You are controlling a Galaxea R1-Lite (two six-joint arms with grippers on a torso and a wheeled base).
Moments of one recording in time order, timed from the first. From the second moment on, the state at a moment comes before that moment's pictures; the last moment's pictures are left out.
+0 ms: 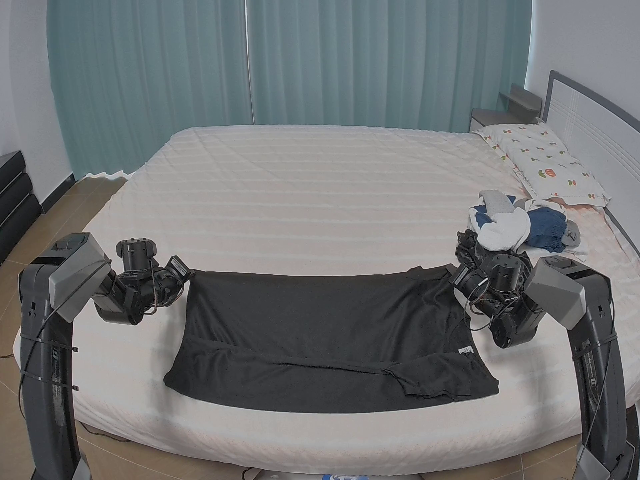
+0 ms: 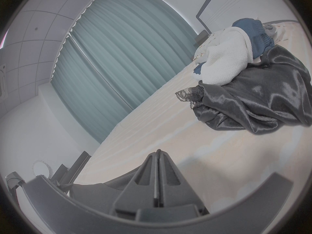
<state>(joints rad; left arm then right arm) 0.07 2.55 -1.32 -0.79 -0.29 -0.85 0.07 2.72 -1.32 -1.26 0.16 0.66</state>
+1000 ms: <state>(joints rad) 0.07 2.57 -1.28 -0.90 -0.29 -0.78 0.01 2.62 -1.10 -1.35 0.37 0.75</state>
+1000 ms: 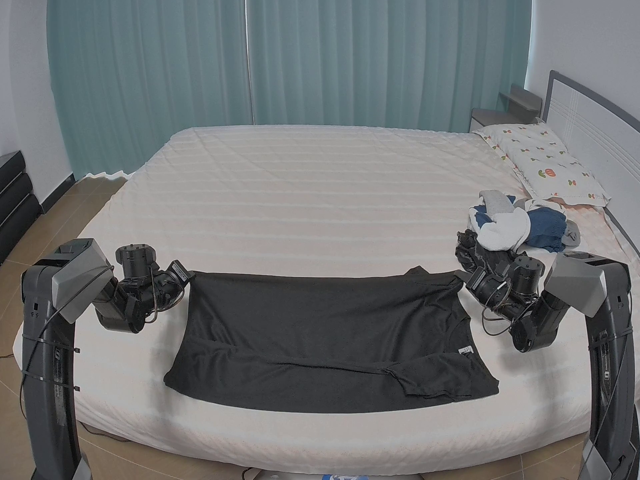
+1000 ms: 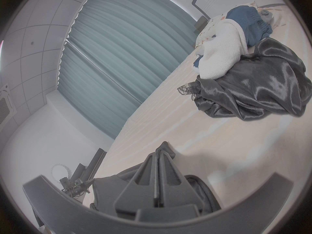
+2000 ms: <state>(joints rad) 0.13 2.53 -1.04 -1.19 -0.53 -0.74 -0.05 2.51 -0.86 -1.38 0.63 0.72</state>
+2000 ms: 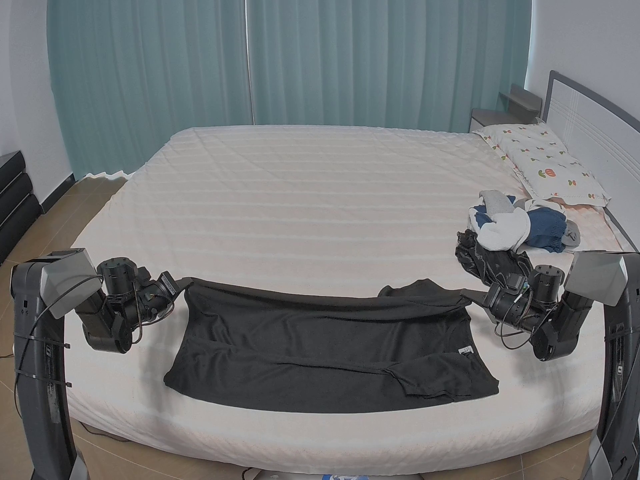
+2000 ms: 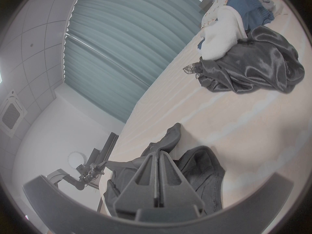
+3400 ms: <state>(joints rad) 0.20 2.51 -0.86 -1.20 -0.77 -0.43 -0.11 2.47 -0.63 -1.37 0.84 0.42</state>
